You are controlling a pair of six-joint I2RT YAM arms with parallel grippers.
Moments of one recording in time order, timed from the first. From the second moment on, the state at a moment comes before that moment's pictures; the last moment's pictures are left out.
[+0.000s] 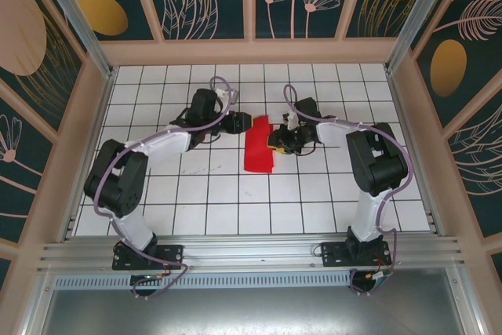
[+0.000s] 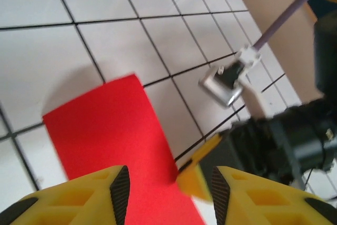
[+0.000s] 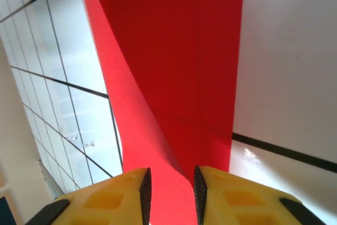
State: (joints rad) left arm -0.48 1.72 1.04 0.10 0.48 -0.44; right arm 0.38 1.89 1.09 -0.27 -0.66 0.62
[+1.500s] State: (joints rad) left arm -1.00 1.84 1.06 -0.09 -0.31 -0.19; right arm 0.39 1.89 1.19 -0.29 -0.73 0.68
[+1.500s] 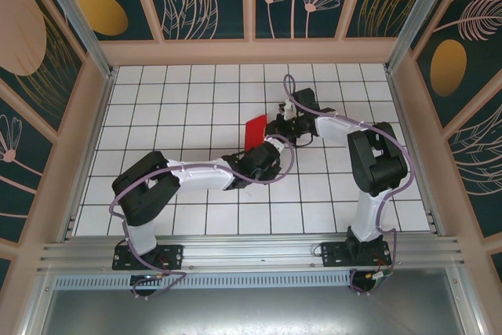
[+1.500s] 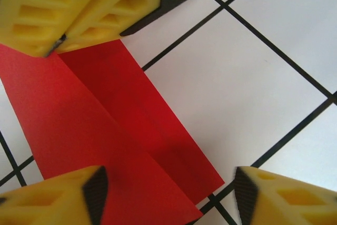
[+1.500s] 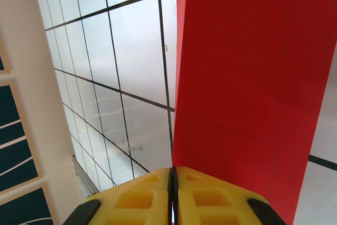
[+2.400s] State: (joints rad) left arm -0.80 1.77 1.05 -0.09 0.14 -0.38; right arm 0.32 1.49 0.97 -0.20 -0.54 0.62
